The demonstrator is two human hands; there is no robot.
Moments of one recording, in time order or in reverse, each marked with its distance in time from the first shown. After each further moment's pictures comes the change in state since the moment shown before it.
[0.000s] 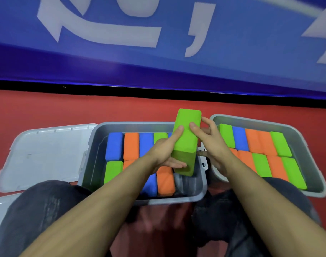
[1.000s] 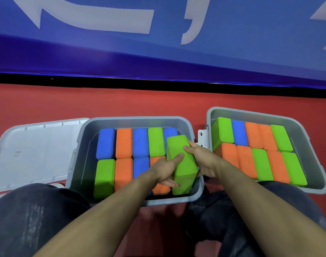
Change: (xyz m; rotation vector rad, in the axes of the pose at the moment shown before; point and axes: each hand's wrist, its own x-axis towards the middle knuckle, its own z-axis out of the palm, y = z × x) left_hand 0.060 -0.071 0.015 0.203 0.058 -0.190; right_hand 0.030 0.067 -0.013 -0.041 -0.239 0.529
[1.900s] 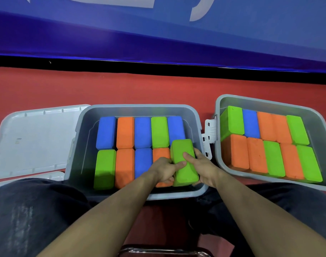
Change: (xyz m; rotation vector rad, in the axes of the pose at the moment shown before) left_hand 0.053 -0.046 -0.005 0.211 0.045 0.032; right_hand 0.045 0.069 -0.002 -0.039 0.066 0.101
